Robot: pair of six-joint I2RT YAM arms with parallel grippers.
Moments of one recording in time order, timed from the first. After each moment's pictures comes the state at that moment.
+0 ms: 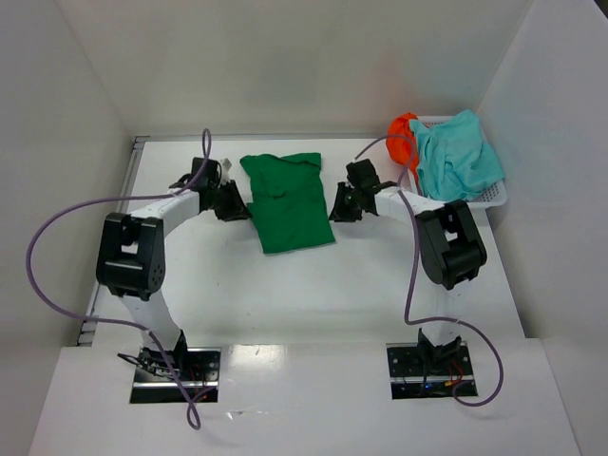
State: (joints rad) left arm -0.12 1.77 1.21 -0.32 0.38 -0.48; right arm 0.36 1.91 1.27 -0.26 -0.17 0.55
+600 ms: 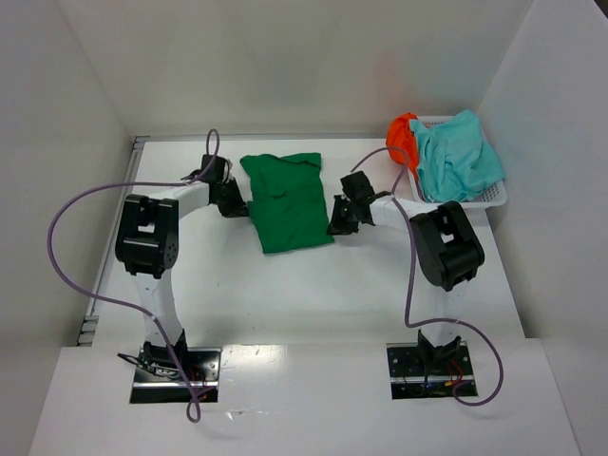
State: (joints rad) left arm -0.12 2.02 1.33 -0.32 0.27 -0.54; right arm 0.41 1.91 1.16 -0.24 -0.17 0.59
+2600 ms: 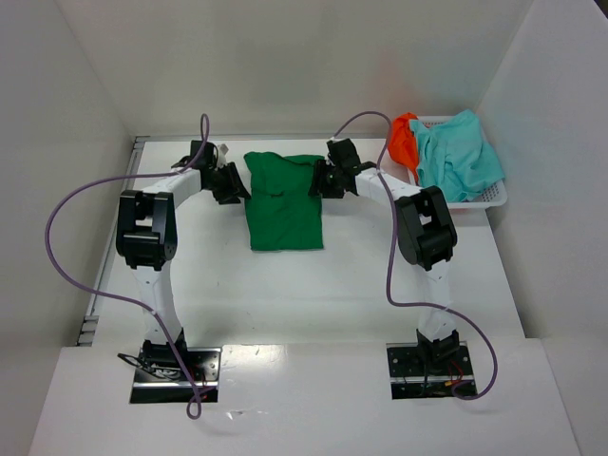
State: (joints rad) left arm -0.04 2.11 1.53 -0.39 0.40 -0.42; right arm 0.41 2.17 1.63 -0.28 -0.15 0.47
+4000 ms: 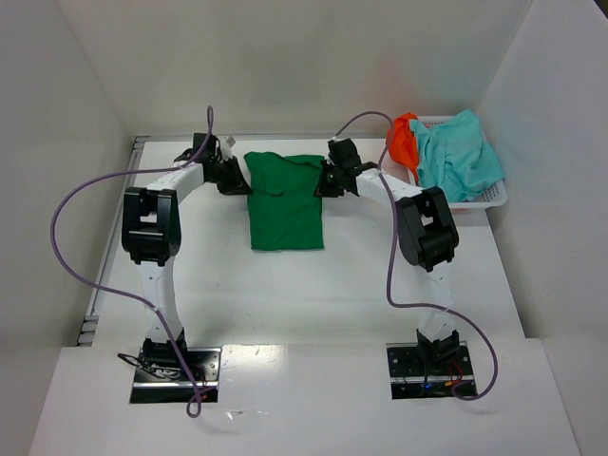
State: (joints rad) left arm -0.05 2.18 1.65 -0.42 0.49 -0.36; right arm 0.41 2.17 1.62 -0.27 -0.16 0.49
